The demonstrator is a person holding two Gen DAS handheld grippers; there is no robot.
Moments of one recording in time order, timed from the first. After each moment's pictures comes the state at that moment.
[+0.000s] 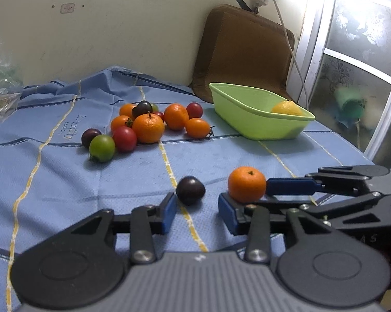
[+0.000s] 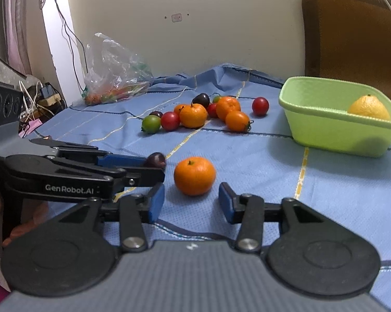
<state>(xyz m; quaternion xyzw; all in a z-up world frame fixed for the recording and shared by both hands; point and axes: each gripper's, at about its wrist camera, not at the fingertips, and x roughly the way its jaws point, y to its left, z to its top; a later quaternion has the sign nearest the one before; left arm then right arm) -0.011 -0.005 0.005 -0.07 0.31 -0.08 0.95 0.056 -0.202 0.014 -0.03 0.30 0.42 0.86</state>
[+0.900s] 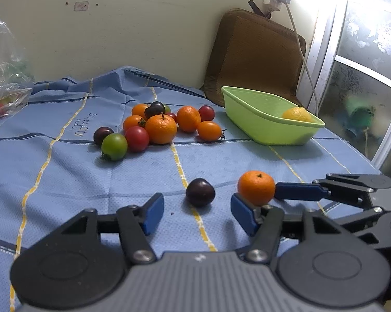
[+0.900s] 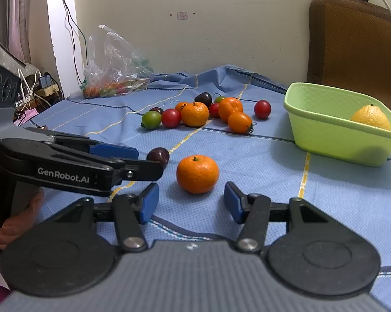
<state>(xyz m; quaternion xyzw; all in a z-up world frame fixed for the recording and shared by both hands) -0.011 -0.001 0.005 -0.08 0.30 -0.05 0.95 0.050 -0.194 0.011 -0.05 0.29 0.41 0.86</state>
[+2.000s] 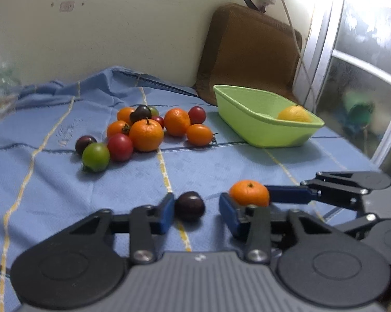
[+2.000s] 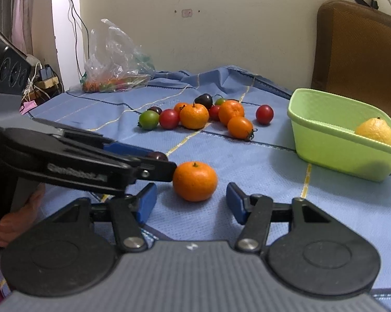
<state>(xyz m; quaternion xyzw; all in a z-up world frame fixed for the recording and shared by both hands) 0.011 -0.018 0.005 -0.06 0.31 -0.06 0.95 0.059 -0.184 0.012 -0.08 0.29 0.42 0.86</state>
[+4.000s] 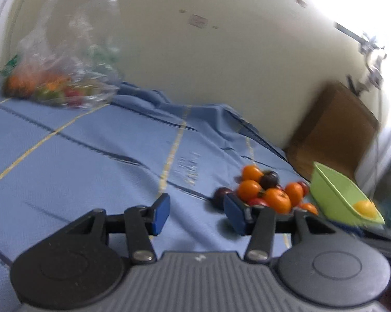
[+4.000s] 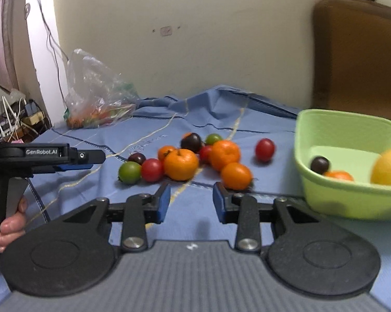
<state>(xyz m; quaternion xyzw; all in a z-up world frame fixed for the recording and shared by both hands) 0.012 0.116 0.010 -0.20 0.24 0.06 0.95 0.107 -0.143 0.022 -0.03 0.27 0.41 0.87</state>
